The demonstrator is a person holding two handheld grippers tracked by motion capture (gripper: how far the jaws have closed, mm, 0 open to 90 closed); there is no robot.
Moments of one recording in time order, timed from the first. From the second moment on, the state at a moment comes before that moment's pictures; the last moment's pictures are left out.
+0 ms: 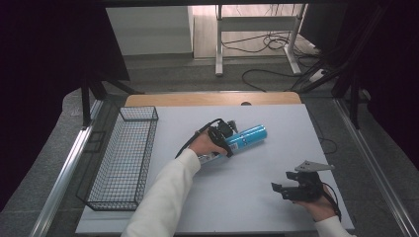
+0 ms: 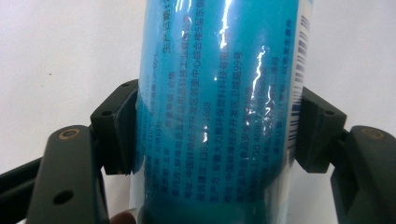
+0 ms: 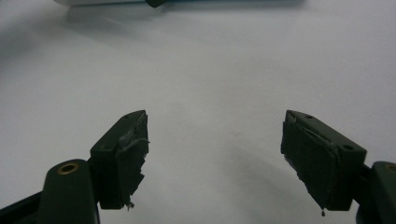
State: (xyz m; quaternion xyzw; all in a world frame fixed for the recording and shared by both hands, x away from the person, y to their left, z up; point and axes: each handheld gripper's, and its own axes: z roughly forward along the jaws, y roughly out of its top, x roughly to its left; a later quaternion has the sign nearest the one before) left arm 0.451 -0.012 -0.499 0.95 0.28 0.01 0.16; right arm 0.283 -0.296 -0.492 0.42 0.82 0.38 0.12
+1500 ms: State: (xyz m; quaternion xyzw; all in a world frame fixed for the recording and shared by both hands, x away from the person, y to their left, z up) left arm 0.398 0.116 -0.388 0.90 0.39 0.07 0.20; right arm 0.281 -0.291 -0.491 0.43 0.82 0.36 0.14
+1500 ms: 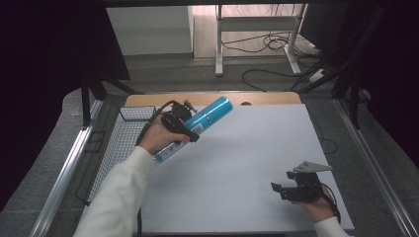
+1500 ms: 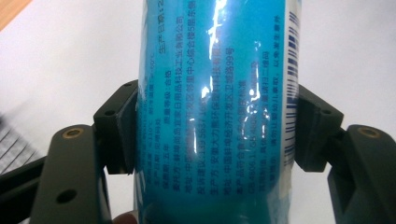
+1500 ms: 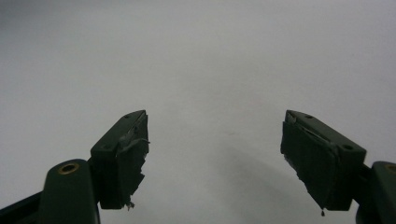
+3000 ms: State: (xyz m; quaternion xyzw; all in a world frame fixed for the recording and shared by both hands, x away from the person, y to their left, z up) left arm 0.339 0.302 -0.446 0.74 0.64 0.09 0.17; right arm 0.280 -0.288 -0.492 0.42 0.82 0.35 0.14
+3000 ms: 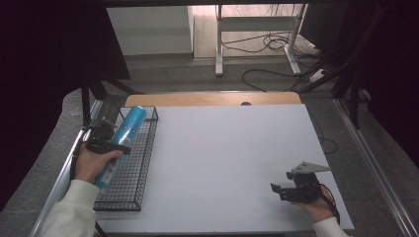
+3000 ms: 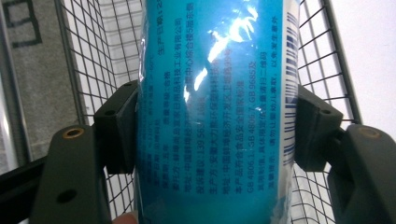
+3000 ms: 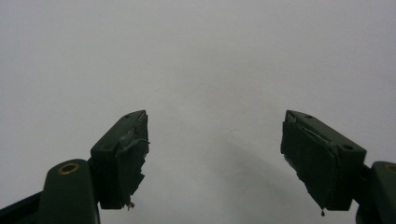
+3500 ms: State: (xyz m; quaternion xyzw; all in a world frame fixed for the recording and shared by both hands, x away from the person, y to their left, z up) left arm 0.344 0.290 -0.472 0.75 0.64 0.09 0.12; right arm 0.280 -0.288 -0.494 0.42 0.82 0.35 0.14
